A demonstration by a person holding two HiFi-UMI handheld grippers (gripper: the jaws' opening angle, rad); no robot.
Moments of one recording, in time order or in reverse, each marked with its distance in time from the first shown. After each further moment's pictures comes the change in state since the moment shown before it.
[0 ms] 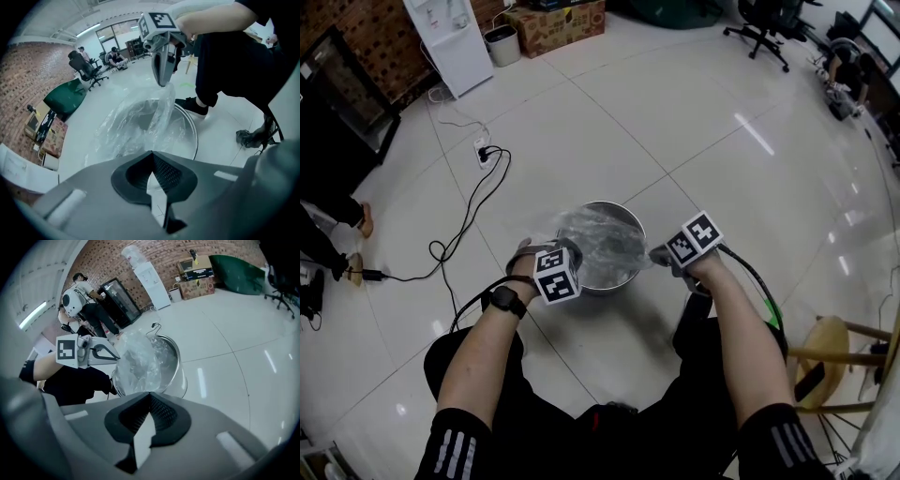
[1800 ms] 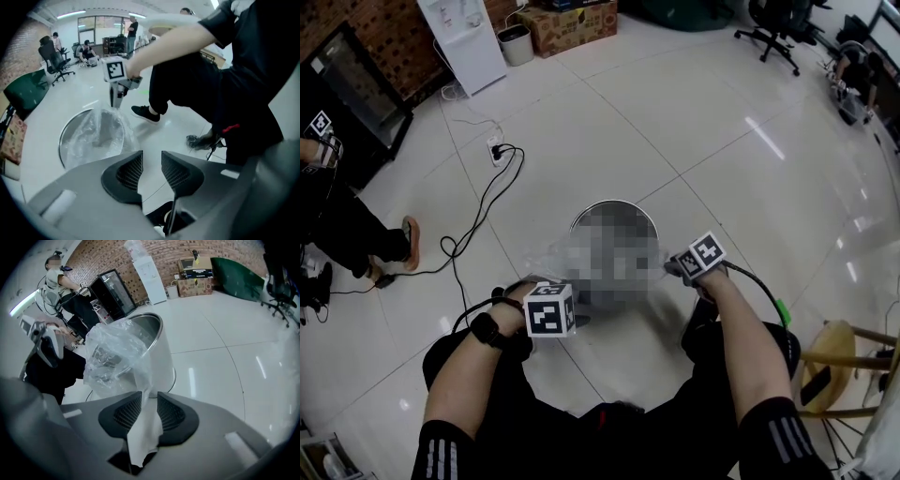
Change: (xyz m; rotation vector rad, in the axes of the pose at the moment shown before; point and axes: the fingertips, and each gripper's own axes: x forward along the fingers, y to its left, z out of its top) left arm -0.081 -0.129 0.012 0.067 -0.064 -0.437; right arm 0.045 -0.057 -0.053 -0.044 0.031 -0.120
